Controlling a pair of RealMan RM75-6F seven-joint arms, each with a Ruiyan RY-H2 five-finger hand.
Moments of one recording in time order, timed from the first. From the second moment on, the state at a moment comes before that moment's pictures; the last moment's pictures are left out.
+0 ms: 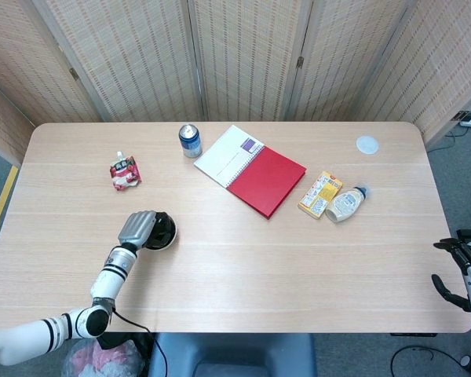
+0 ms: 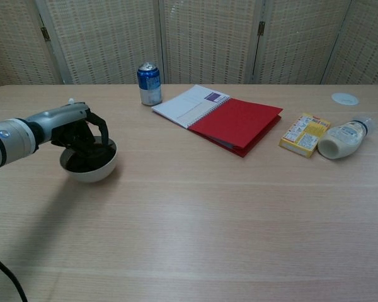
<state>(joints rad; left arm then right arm) -0.73 -1.60 -0.22 -1.36 0.91 0.86 0.15 0.00 -1.05 0.04 -1.52 -1.59 1.60 0.16</state>
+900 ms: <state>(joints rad) -0.76 -1.65 -0.26 -1.29 0.85 0.88 0.20 -0.01 -1.04 0.05 -1.52 -1.58 1.60 0.18</state>
